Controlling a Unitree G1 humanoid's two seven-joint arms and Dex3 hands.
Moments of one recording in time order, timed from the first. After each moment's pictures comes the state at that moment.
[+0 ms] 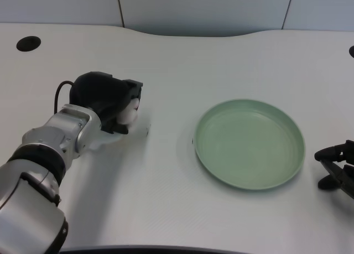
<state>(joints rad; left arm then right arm) -1.00 0.22 -0.64 1.37 0.81 -0.33 0.36 -0.23 -0.23 -0.13 0.76 0.02 -0.39 0.10</state>
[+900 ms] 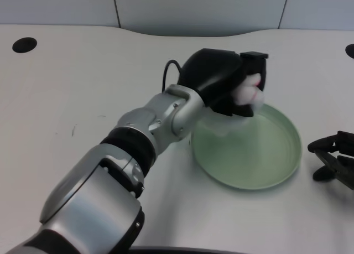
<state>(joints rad) -1.13 -0.13 -0.54 1.33 0.70 -0.49 0.34 -0.38 -0.24 -0.12 0.95 0.01 -0.43 0.16</state>
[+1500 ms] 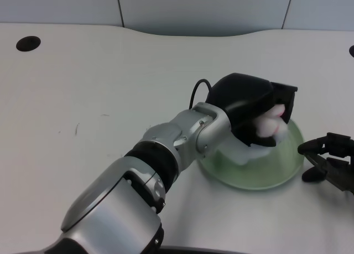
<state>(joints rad) -1.10 -0.22 -0.58 1.34 0.71 -0.44 0.24 -0.32 -0.20 -0.11 0.79 0.02 -0.31 0.17</state>
